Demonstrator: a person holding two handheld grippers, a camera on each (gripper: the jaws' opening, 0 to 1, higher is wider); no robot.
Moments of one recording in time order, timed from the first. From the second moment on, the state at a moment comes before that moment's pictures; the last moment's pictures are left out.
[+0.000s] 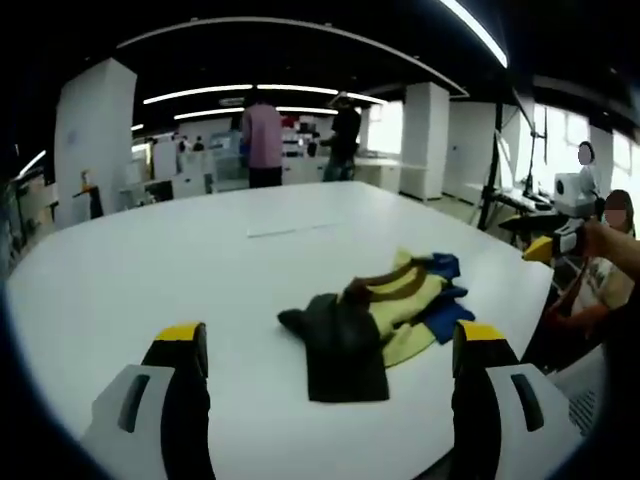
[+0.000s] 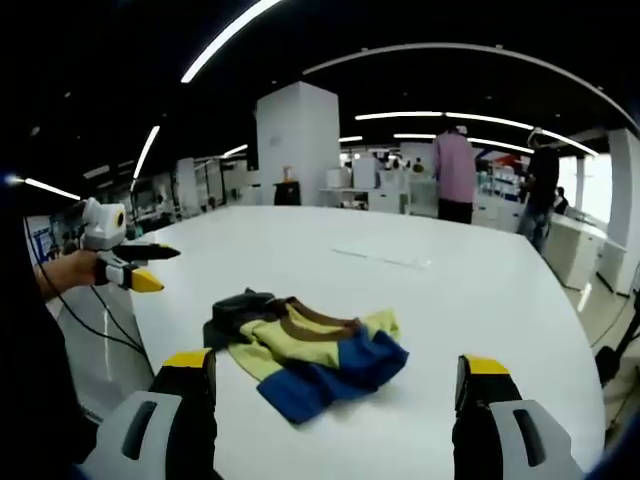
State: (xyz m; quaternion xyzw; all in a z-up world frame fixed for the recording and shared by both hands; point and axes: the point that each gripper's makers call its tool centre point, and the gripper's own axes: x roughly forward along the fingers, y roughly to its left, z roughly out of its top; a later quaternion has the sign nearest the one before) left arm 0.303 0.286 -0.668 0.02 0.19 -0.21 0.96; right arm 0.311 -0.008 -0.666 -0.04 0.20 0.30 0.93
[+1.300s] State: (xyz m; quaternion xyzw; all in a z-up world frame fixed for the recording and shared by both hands) left arm 0.296 0.271 -0.649 0.01 0.18 -0.21 0.96; right arm 0.310 -0.023 -0.655 -0.04 0.21 0.32 0.92
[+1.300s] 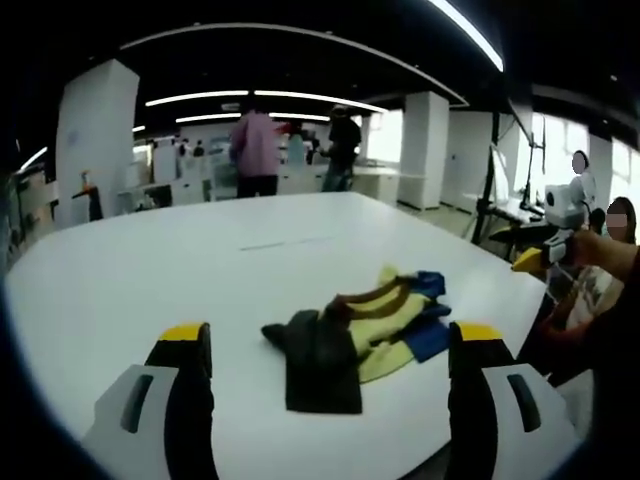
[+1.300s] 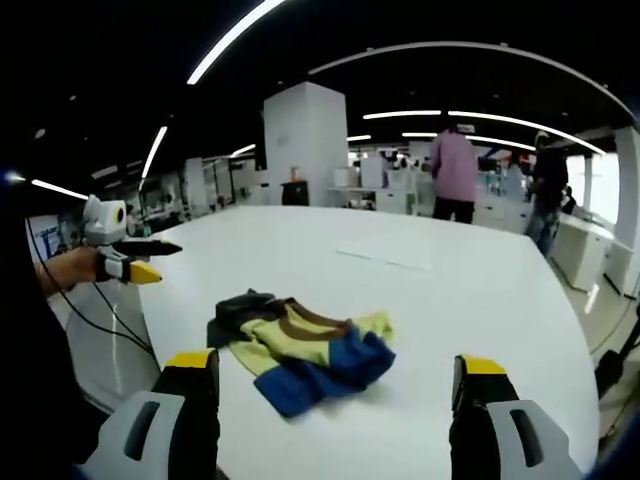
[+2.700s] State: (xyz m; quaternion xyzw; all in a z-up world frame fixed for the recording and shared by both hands) left arm 0.319 0.266 -0.664 0.01 0.19 -0.22 0.96; right arm 0.339 -0.016 -0.687 -0.06 0.22 0.34 0.91
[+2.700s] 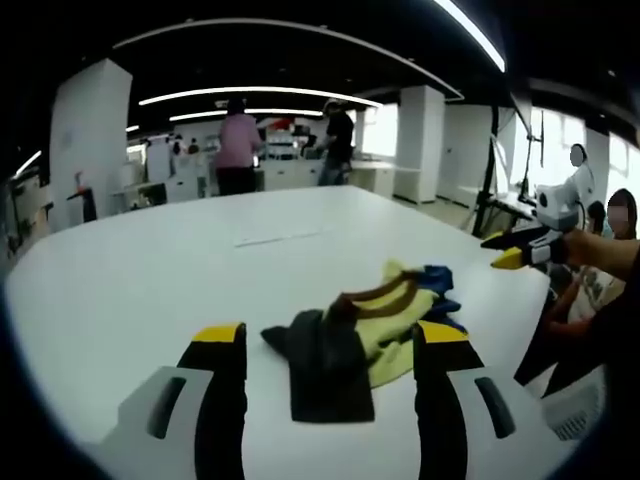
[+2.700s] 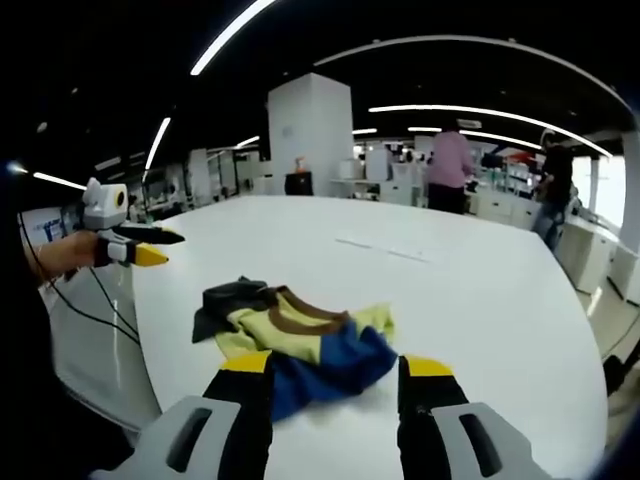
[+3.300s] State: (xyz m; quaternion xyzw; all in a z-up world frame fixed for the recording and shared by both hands) left arm 0.339 0.242 -0.703 0.01 0.23 -0.25 0.94; right arm 0.372 0.001 -0.722 -0.11 0.25 0.36 0.89
